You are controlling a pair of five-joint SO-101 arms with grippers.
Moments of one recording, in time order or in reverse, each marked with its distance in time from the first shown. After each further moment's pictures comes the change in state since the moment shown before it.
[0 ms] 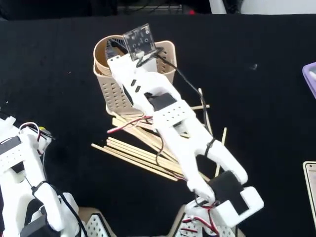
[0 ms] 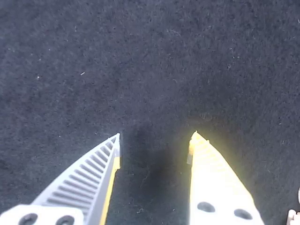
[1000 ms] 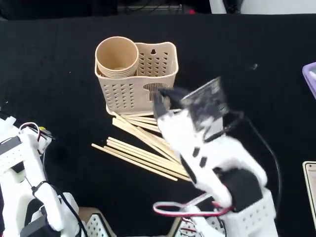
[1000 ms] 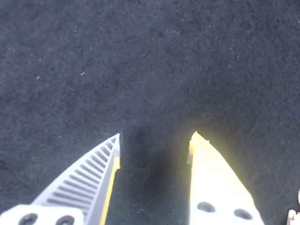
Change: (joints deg) left arm 0.0 0.0 0.0 0.0 0.0; right arm 2.3 -65.1 12.9 66.3 7.4
